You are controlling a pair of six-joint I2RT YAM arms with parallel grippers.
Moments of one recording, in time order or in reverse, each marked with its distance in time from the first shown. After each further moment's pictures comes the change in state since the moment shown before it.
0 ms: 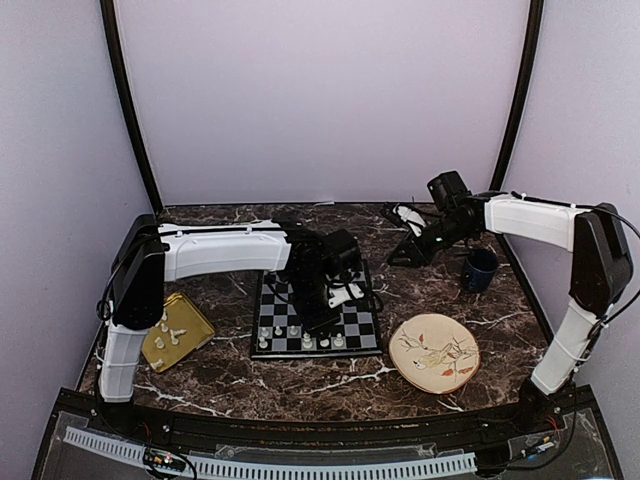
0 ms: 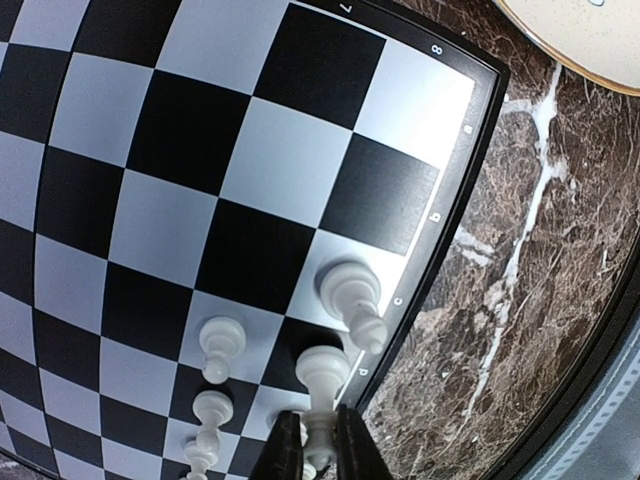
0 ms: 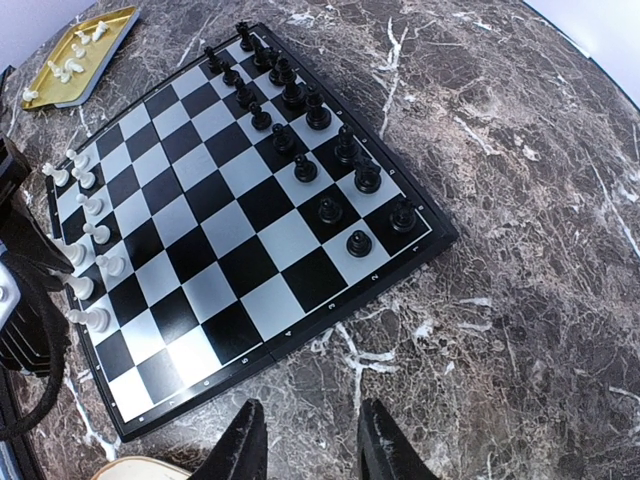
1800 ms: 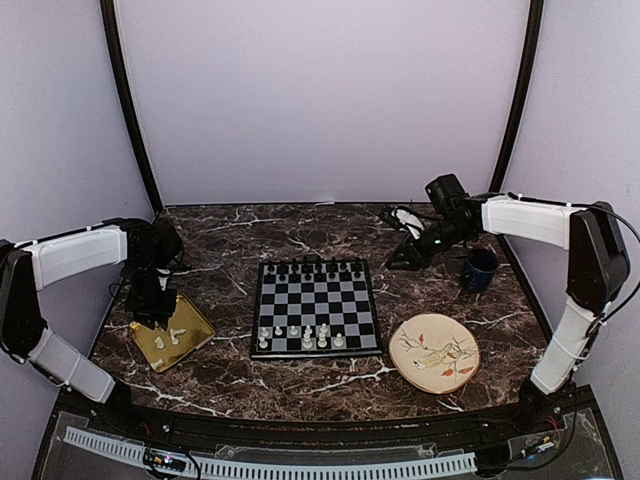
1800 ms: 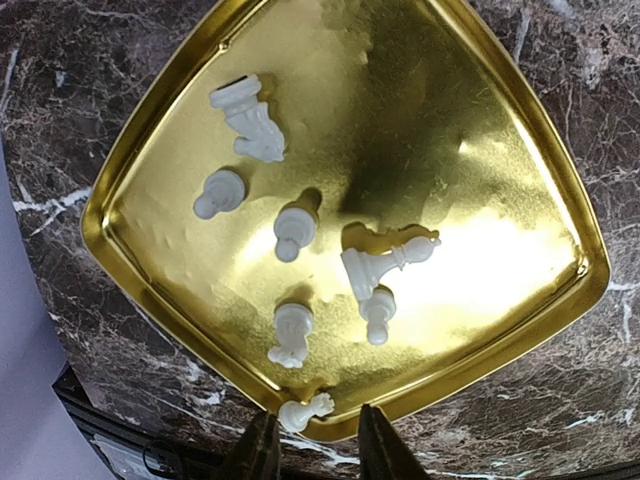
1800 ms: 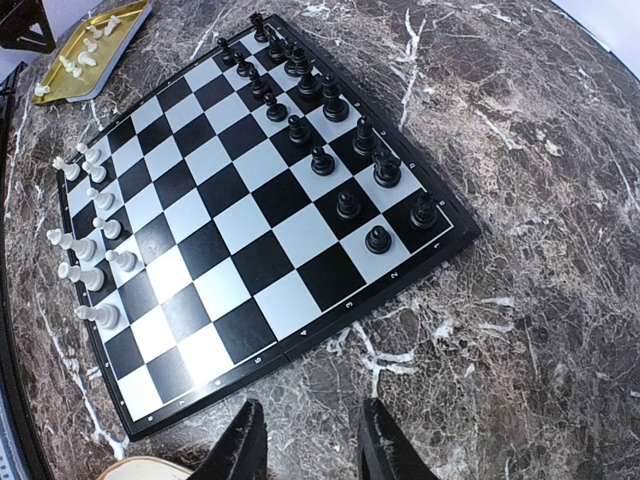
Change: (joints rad) left arm 0.718 -0.744 -0.864 -0.069 -0.275 -0.543; right arm 0.000 0.022 0.000 -0.010 -0.037 -0.003
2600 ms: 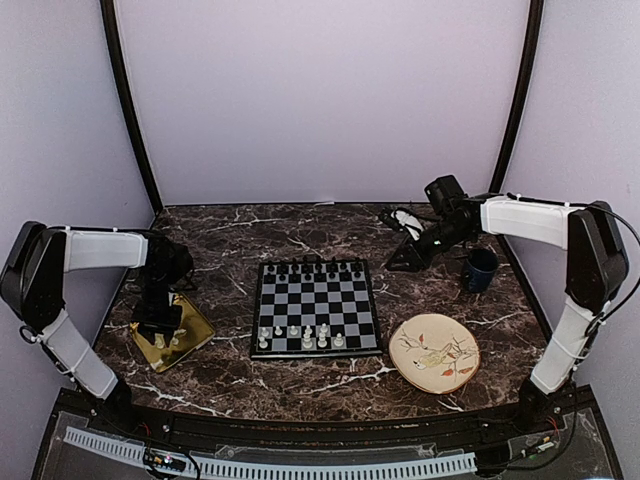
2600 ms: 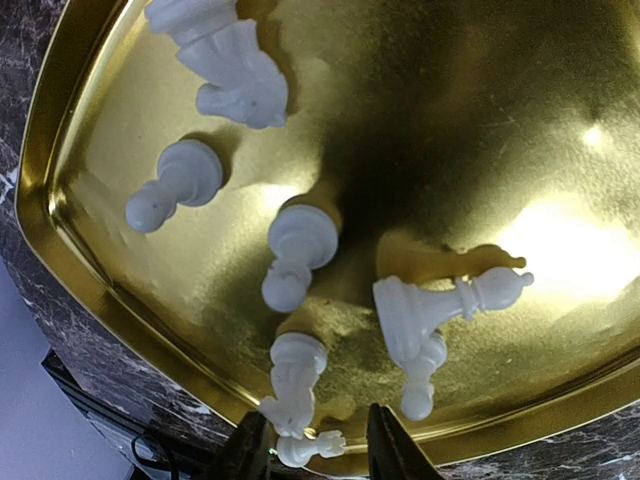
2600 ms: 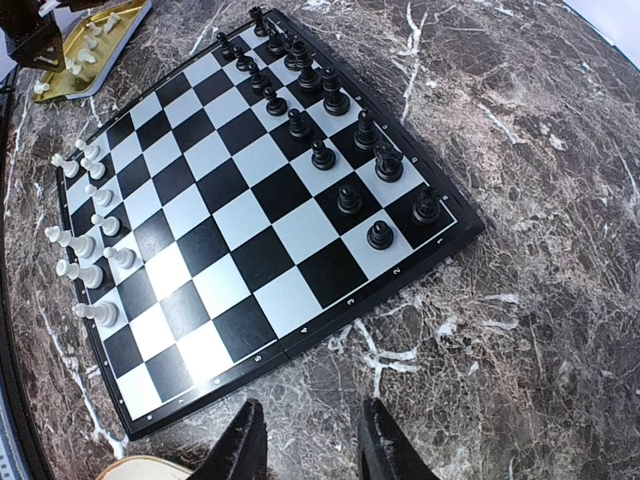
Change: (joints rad) left arm 0.002 0.167 -0.047 0.021 -0.004 -0.045; right arm 0.000 0.008 0.000 -0.003 0.000 0.000
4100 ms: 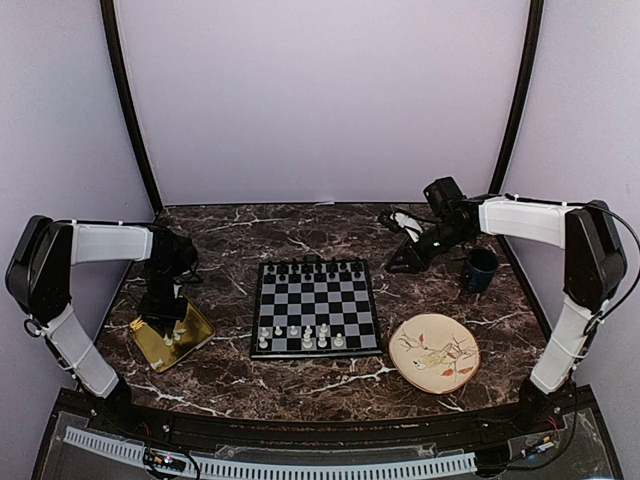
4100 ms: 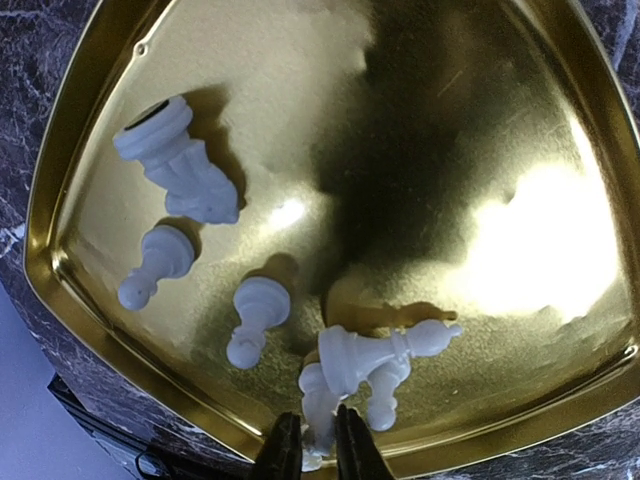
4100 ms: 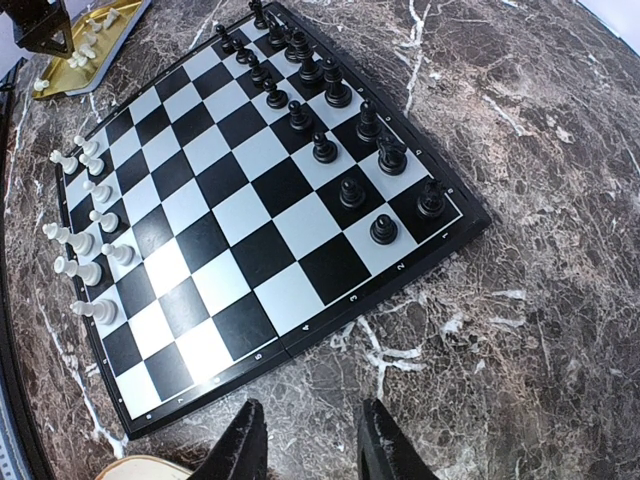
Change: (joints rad) left arm 0.000 0.061 0.075 0.015 0.003 0.031; right arm 0.000 0.013 0.000 -0.003 -0.004 0.000
